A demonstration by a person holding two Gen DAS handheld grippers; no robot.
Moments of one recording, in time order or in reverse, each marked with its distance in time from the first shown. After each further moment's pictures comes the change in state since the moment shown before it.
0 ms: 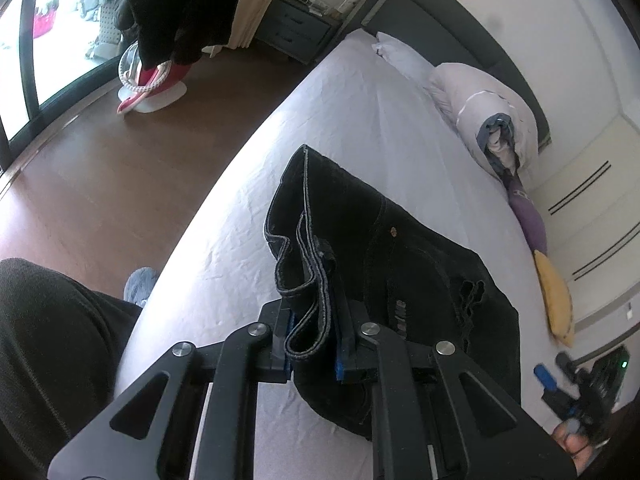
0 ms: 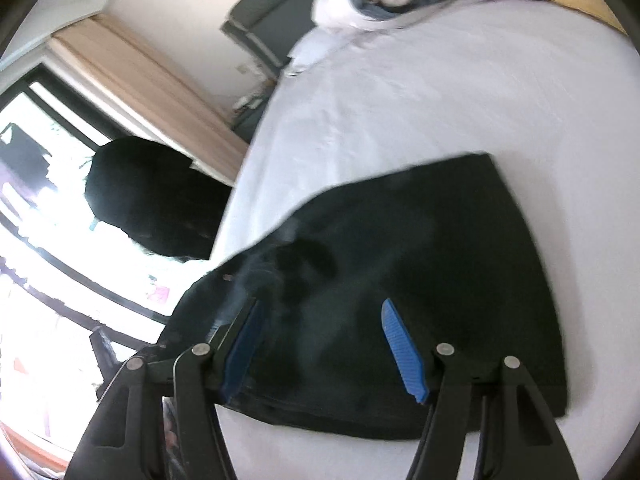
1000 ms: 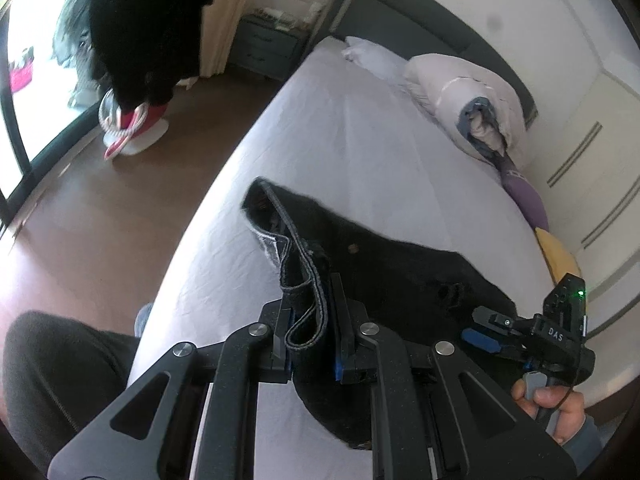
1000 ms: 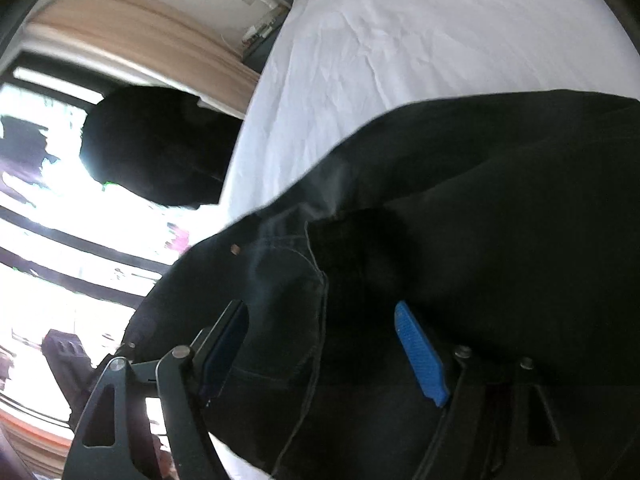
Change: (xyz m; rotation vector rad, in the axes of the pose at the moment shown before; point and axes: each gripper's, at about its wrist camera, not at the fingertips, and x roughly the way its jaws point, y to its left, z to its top) left arm -0.027 -0.069 0.021 0.177 -0.051 0.016; right arm 0.134 0.017 0.015 0.046 0.273 0.103
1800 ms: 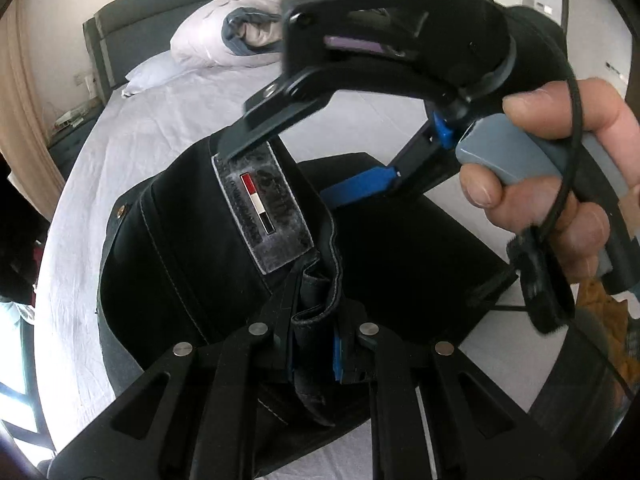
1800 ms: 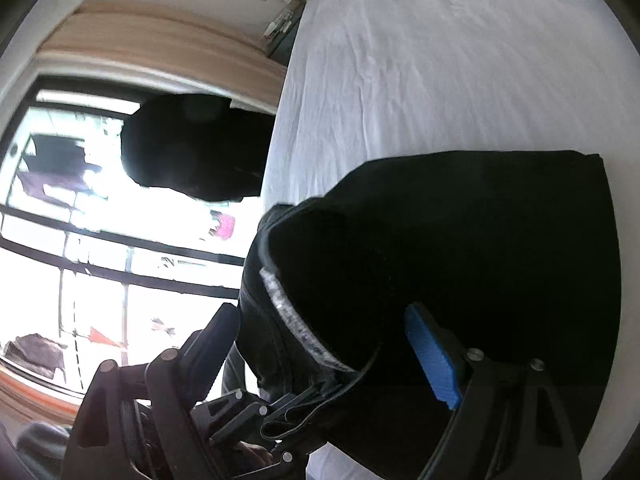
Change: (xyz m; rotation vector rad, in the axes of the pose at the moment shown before) left arm 0.057 -0.265 -0.137 0.815 0.101 -0.157; right arm -0.080 -0.038 0.015 0.004 0.111 0.150
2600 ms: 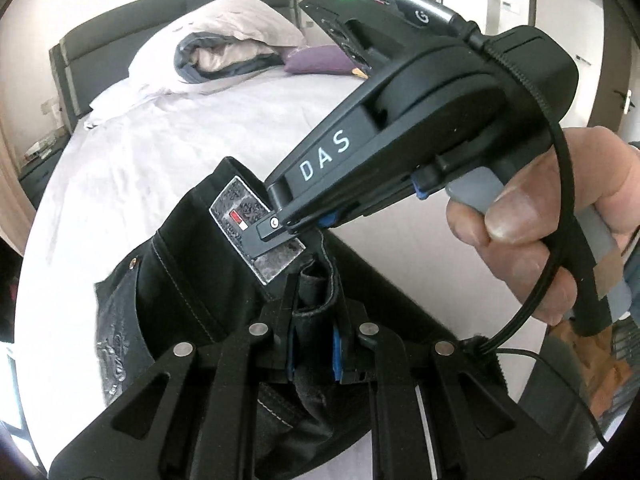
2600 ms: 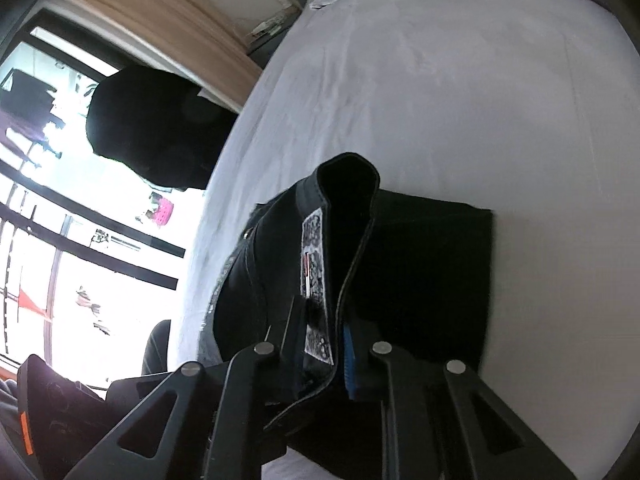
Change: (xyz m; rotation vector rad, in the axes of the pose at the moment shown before) left arm -0.001 -0.090 0.032 0.067 -0.046 -0.101; right arm -0.075 -0.011 -0.015 -0.156 -0.046 -0.270
